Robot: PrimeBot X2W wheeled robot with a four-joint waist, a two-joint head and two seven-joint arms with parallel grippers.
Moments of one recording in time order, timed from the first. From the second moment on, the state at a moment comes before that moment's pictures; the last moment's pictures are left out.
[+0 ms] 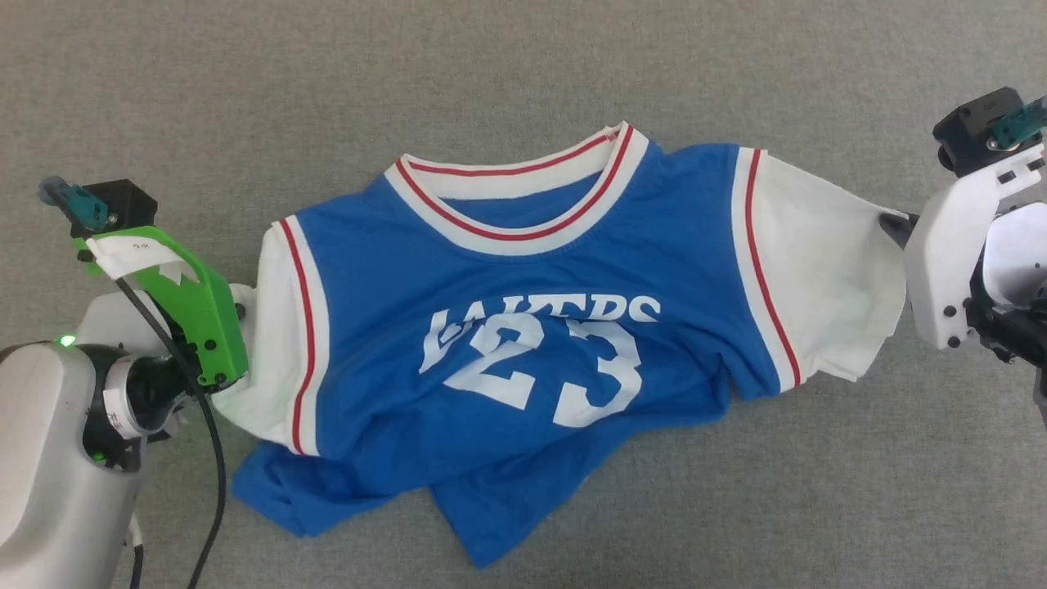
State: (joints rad) left arm -0.45 0.55 -0.24 -0.03 -0.72 0.28 0.97; right arm -0.55 -0.46 0.16 0.02 0.40 0.13 0.96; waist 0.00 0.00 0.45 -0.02
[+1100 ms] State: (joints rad) left arm -0.62 0.42 -0.07 -0.05 -0.71 0.20 0.43; right arm -0.66 -0.39 -0.02 0.04 0.50 0.13 0.71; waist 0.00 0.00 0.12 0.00
